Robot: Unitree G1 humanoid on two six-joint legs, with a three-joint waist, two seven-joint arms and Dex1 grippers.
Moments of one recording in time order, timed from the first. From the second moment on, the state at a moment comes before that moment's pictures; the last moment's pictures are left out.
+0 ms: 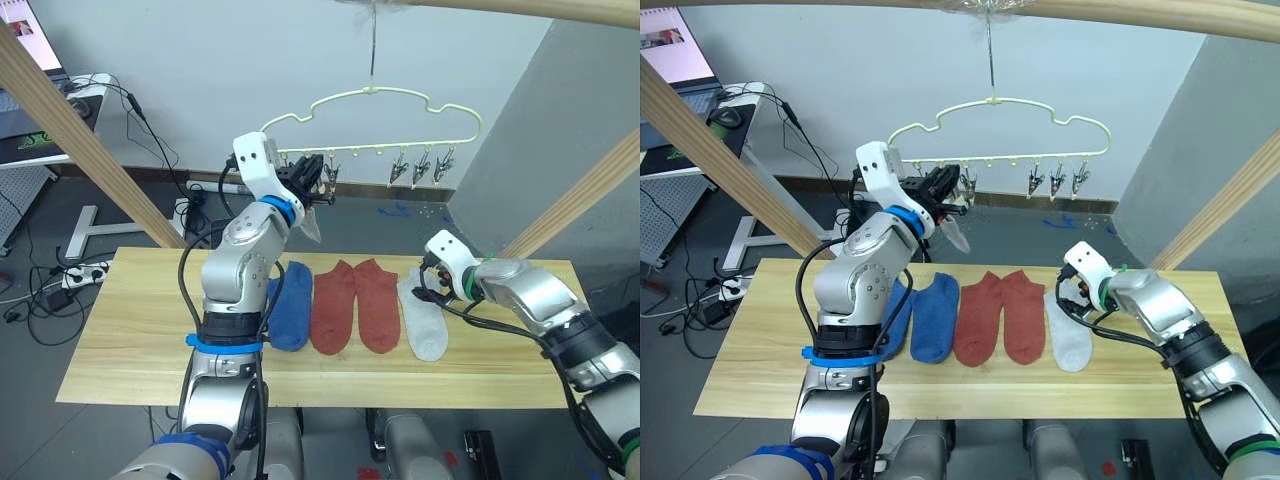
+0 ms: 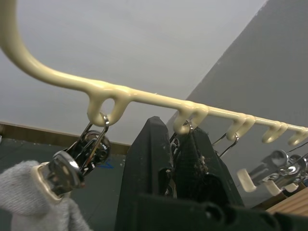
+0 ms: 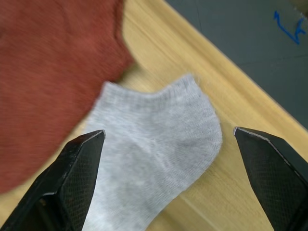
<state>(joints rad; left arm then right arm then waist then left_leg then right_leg) -0.74 0.09 0.12 -0.01 -0.34 0.59 -0.16 -0.67 -0.67 0.46 0.24 0.27 0.79 0.54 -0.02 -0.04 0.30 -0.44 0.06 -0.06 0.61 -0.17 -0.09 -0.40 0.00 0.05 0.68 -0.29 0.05</state>
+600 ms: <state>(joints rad) -0.74 0.09 0.12 -0.04 -0.35 0.63 -0.14 -0.68 -0.54 0.40 0.45 0.06 0.62 0.66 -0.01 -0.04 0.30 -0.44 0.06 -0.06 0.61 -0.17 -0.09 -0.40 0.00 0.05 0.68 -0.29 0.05</state>
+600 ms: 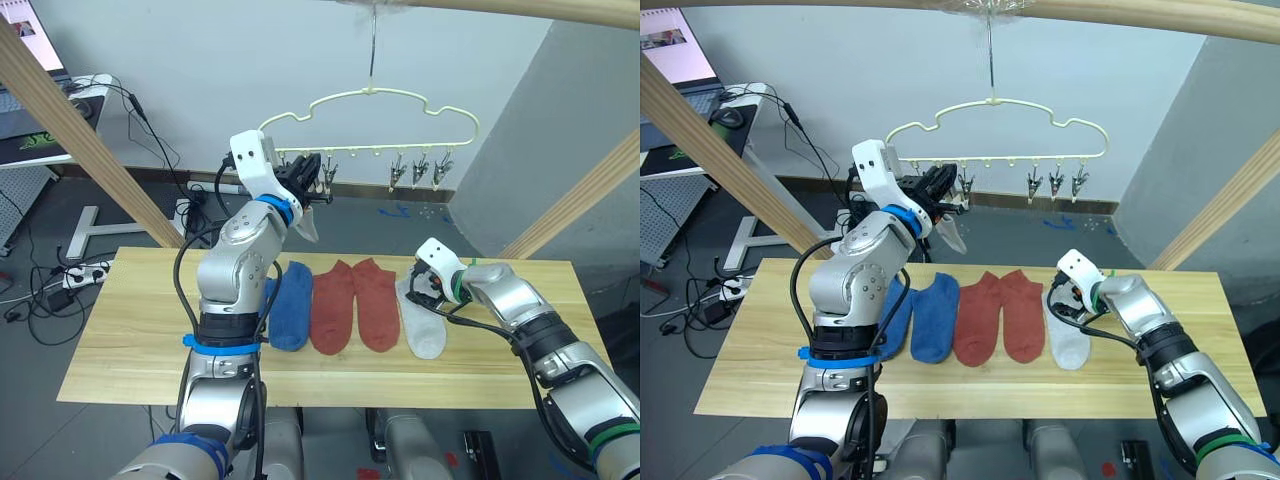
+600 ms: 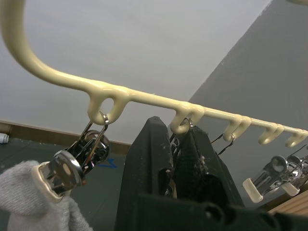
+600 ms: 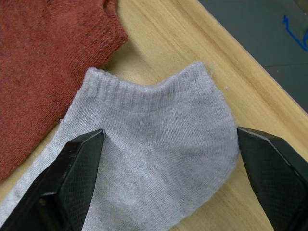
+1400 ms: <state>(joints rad) -0.80 0.10 0.30 -0.02 -0.60 0.85 -0.14 -0.57 -0.61 0.35 0.15 0.01 0.80 0.74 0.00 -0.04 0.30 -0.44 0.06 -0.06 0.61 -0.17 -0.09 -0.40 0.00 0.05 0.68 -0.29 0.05</state>
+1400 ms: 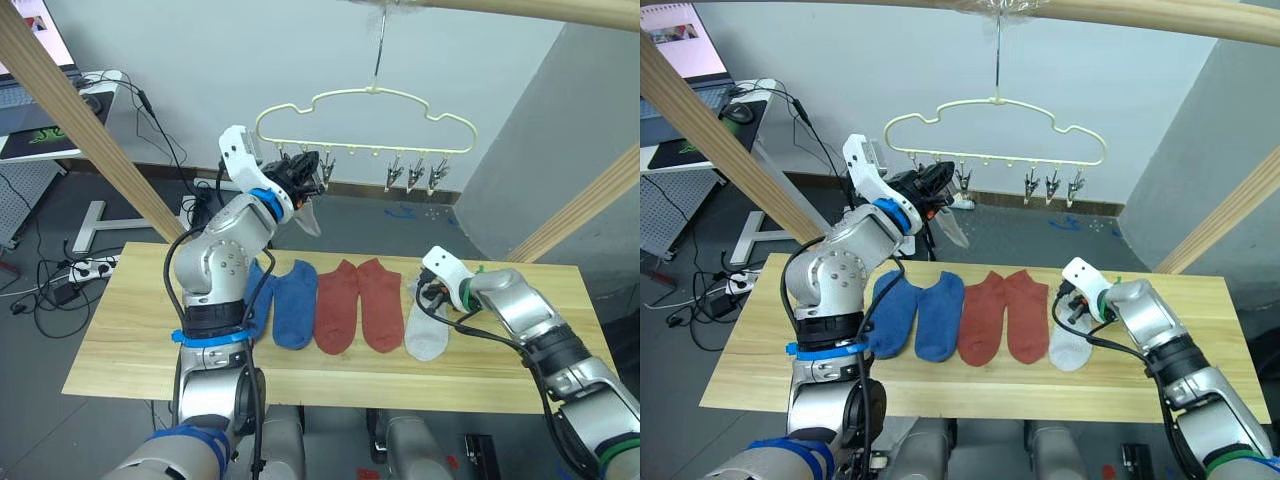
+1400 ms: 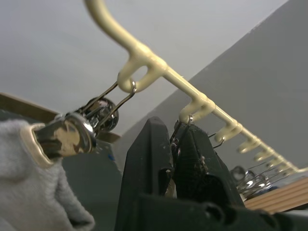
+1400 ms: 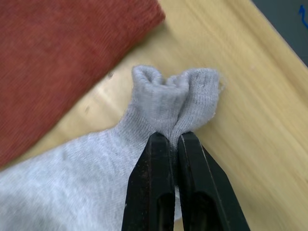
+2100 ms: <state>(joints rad) -0.90 0.11 0.50 0.10 -0.89 1.07 0.04 -0.86 -0.42 0.27 -0.18 0.25 1.07 0.74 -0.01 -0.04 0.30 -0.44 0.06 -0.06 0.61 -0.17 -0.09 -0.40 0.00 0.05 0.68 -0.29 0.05</state>
